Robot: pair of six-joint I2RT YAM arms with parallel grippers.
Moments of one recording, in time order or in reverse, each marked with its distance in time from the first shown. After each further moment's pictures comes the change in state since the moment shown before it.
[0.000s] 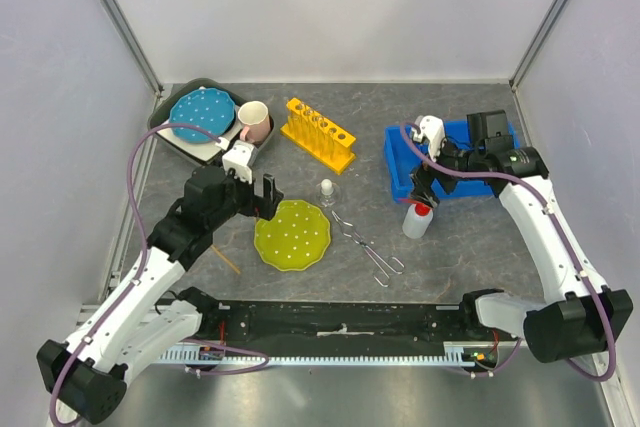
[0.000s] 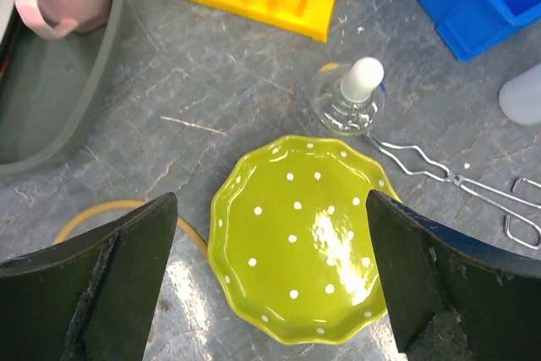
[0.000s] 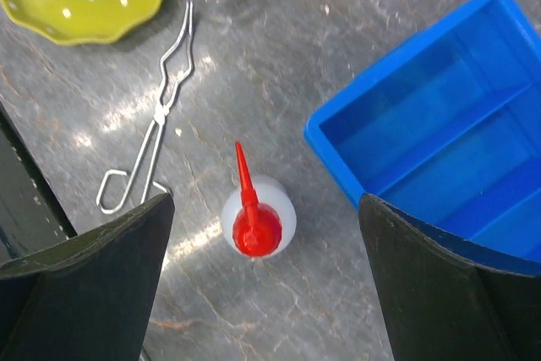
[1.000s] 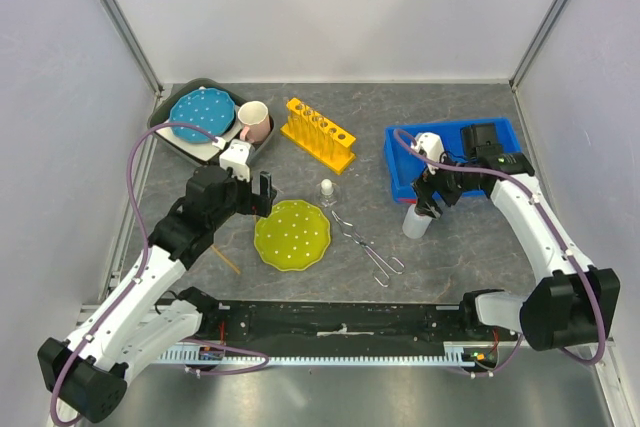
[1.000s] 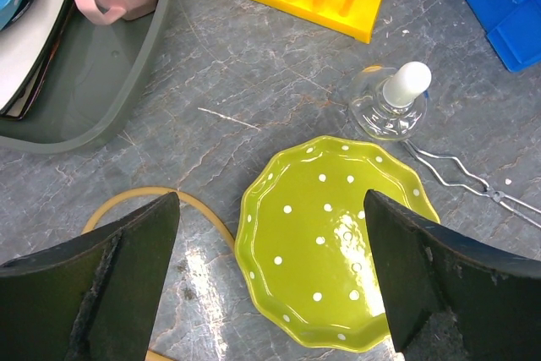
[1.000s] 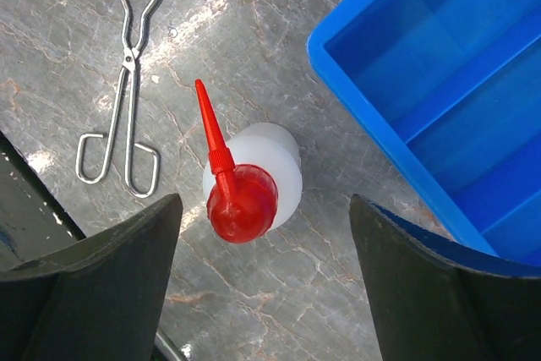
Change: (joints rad) left arm 0.001 0.013 -0.010 -0.020 -0.101 0.001; right arm -0.042 0.041 -0.158 0.013 0.112 -0.011
